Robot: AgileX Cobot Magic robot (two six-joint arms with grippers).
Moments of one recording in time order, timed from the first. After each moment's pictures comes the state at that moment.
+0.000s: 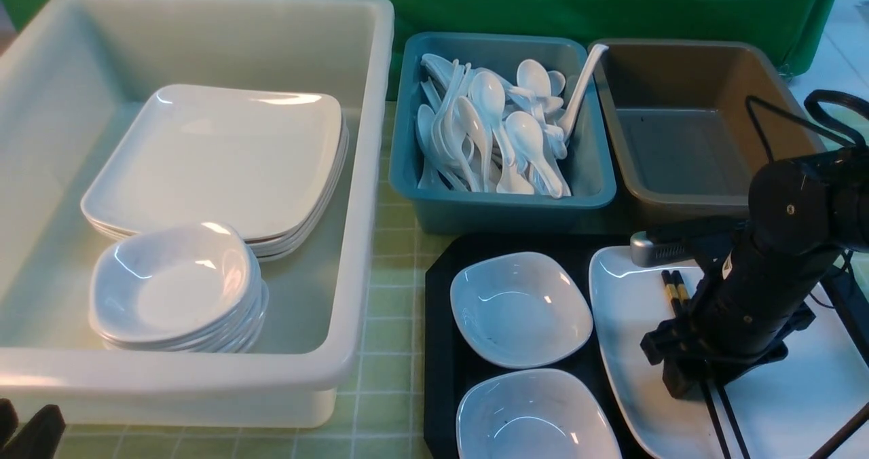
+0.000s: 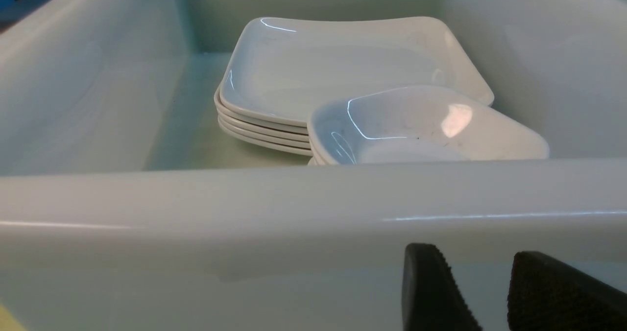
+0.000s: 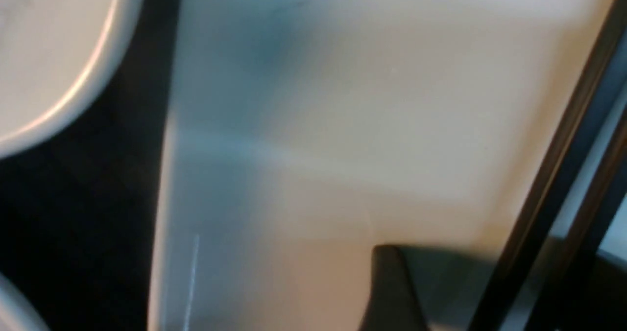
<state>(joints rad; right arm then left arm) 0.32 1.78 -1.02 0.05 0.80 0.09 -0.03 0.00 0.01 -0.06 0.22 0.09</state>
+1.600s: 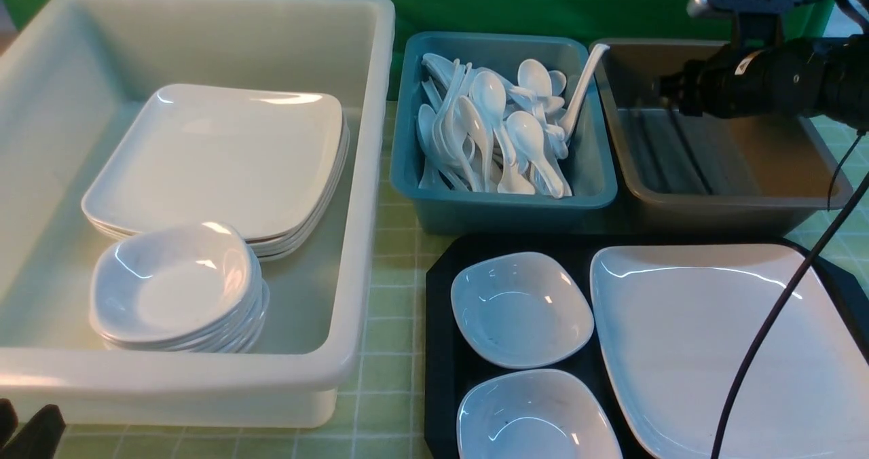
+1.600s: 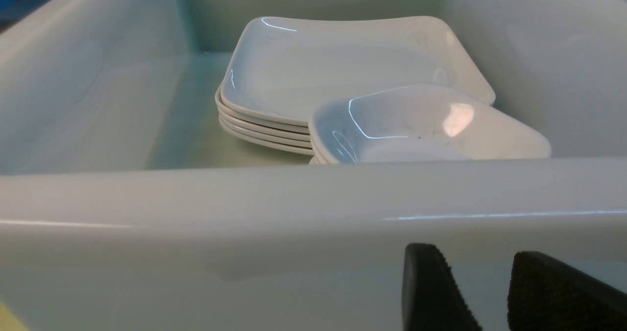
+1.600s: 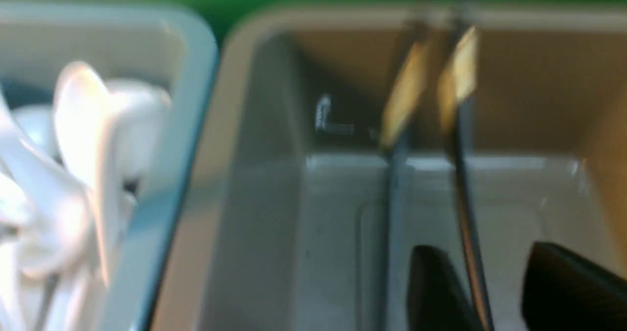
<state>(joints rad) 0.10 2.12 -1.63 0.06 0.18 0.10 -0.03 0.00 0.01 -0.06 0.22 0.09</state>
